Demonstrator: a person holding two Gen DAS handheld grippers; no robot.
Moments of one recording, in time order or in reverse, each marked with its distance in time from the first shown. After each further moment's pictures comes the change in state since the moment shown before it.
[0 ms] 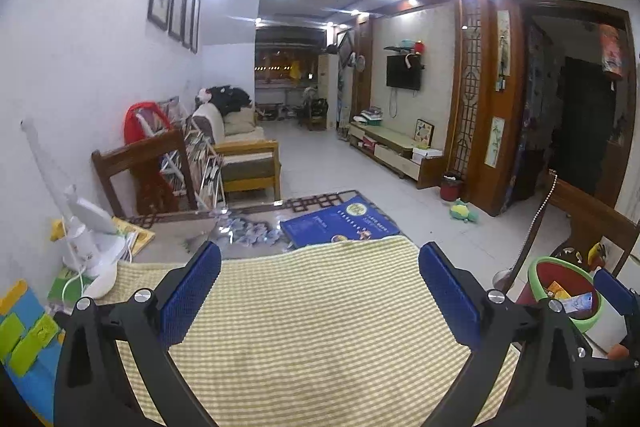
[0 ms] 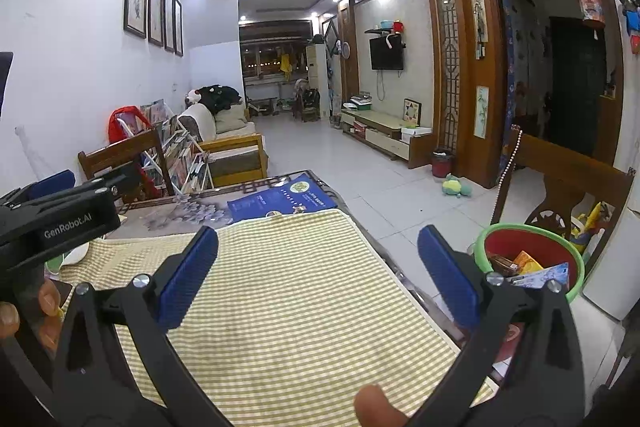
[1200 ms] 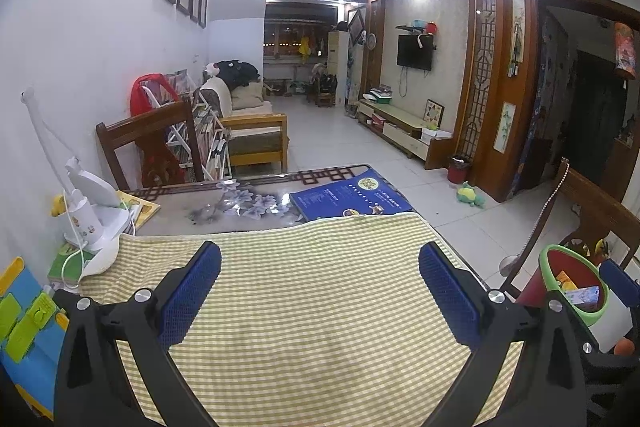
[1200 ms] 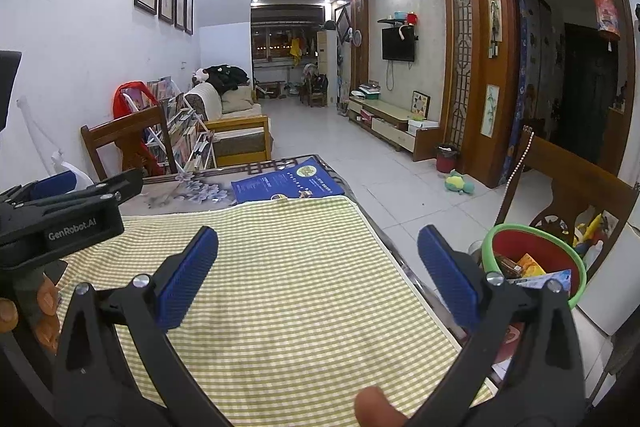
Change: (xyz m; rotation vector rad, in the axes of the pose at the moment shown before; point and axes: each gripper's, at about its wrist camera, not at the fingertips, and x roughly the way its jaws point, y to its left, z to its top) left arm 0.017 0.012 -0.013 -0.023 0.086 0.024; right arm 0.015 0.010 -0.002 -0.055 0.052 0.011
